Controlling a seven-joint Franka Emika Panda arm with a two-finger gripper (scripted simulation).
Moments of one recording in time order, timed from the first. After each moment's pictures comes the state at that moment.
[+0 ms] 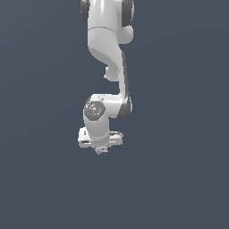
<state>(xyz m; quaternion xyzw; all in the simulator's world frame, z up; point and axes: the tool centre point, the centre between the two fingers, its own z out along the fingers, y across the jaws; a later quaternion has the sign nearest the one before) 0.060 -0.064 0.040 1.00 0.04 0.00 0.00</state>
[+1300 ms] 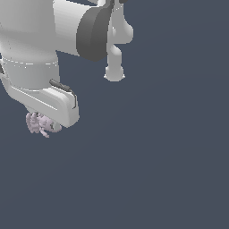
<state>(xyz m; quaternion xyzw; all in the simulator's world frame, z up) 0.118 -0.188 0.348 0.96 -0.23 0.15 0.07</state>
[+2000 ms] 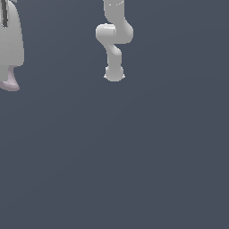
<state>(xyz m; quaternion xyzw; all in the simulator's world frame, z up) 0.093 -0.231 0.486 0.91 -0.34 0.21 0.10</state>
